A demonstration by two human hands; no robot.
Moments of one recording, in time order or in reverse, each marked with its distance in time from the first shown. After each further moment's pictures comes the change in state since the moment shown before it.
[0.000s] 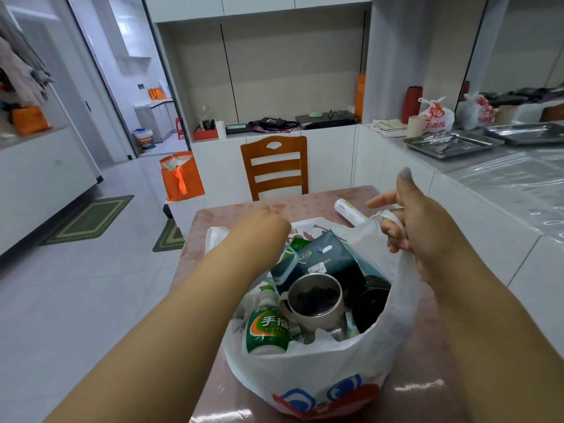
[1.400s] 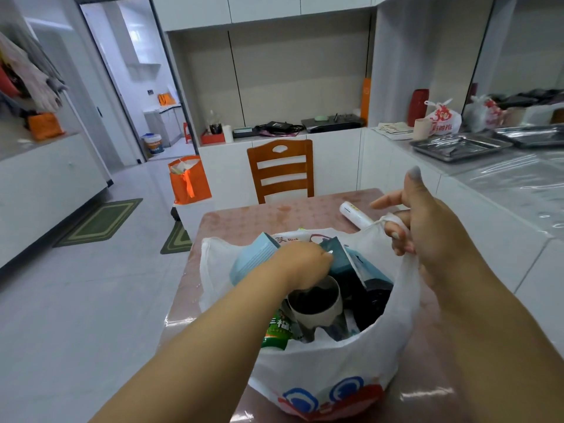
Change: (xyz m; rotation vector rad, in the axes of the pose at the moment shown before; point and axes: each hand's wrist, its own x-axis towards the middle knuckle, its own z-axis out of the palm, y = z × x) left_hand 0.008 0.045 0.031 -0.191 -0.179 0.227; right_hand -0.019 -0.016 0.003 -0.003 0.036 -0.025
